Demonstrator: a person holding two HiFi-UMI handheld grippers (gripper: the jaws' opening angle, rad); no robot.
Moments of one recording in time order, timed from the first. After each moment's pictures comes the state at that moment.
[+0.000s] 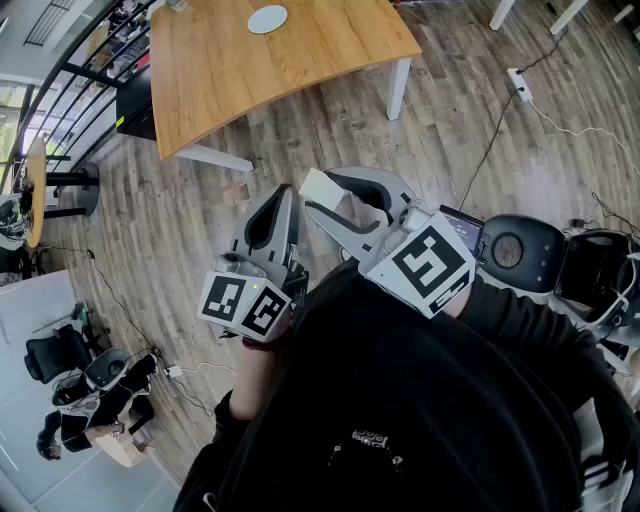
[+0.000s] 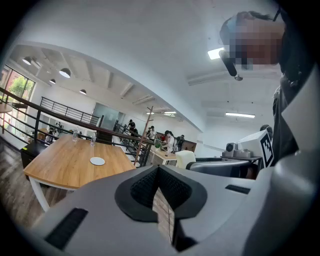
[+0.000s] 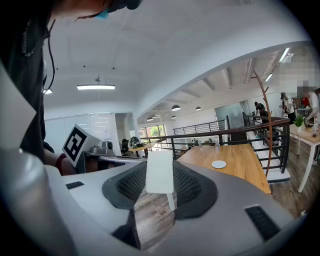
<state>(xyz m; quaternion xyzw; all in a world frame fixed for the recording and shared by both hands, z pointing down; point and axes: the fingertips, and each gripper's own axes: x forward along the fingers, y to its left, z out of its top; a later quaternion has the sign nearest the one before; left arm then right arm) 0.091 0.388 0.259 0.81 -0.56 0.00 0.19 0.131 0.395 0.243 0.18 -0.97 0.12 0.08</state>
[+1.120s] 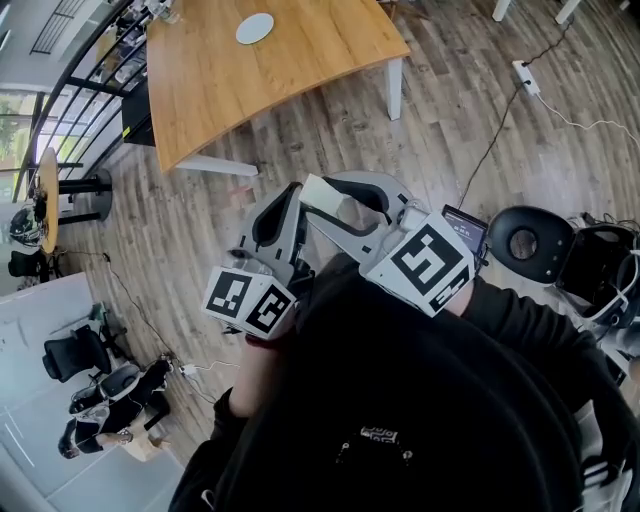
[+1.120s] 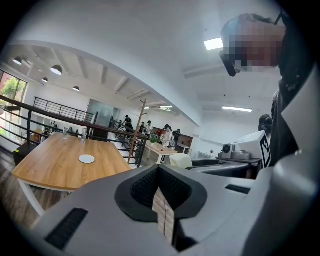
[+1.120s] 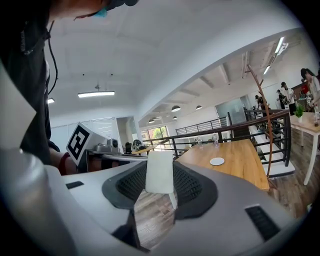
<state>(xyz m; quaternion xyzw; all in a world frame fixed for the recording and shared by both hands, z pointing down) 0.151 0.345 0.258 0.82 -0.53 0.03 0.20 0.175 0.362 0.248 0.16 -0.97 0.15 0.07</state>
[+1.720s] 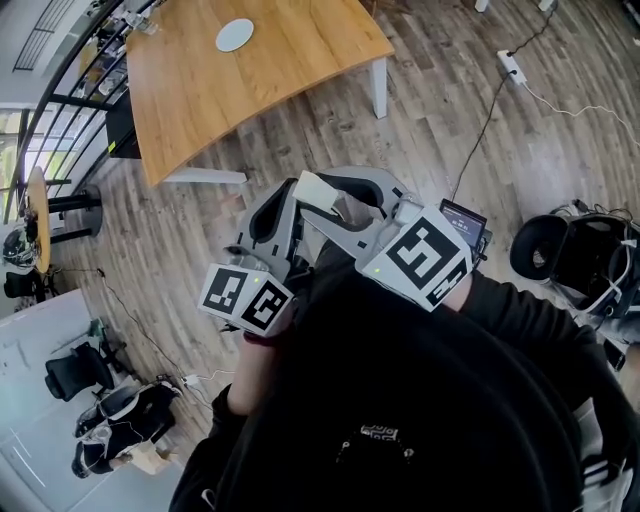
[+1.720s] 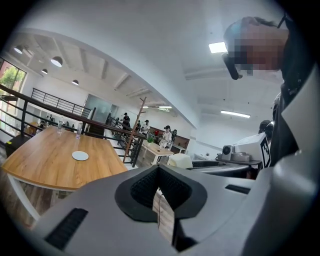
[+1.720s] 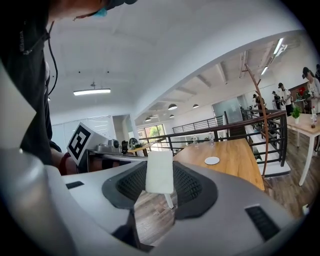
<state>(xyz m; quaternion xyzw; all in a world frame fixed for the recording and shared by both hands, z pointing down) 0.158 0.317 0.273 0.83 -0.51 0.01 0.22 0.179 0.337 0.261 0.17 -0.97 0.15 0.08</state>
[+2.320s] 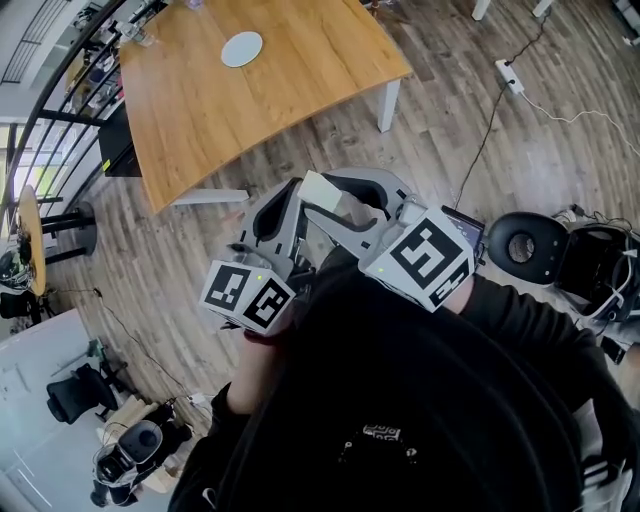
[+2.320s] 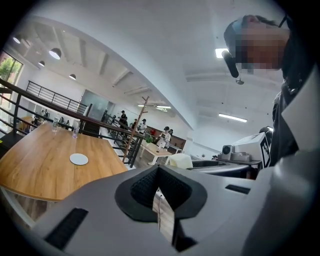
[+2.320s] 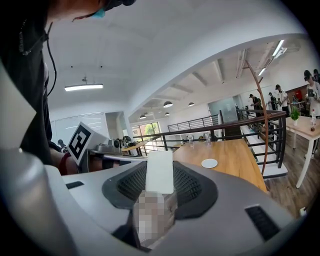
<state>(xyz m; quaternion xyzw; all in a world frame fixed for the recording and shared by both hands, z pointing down) 0.095 0.252 0.284 0.84 -0.48 0.00 0.23 0.114 0.274 0.271 0.20 -0.96 0.16 0.09</state>
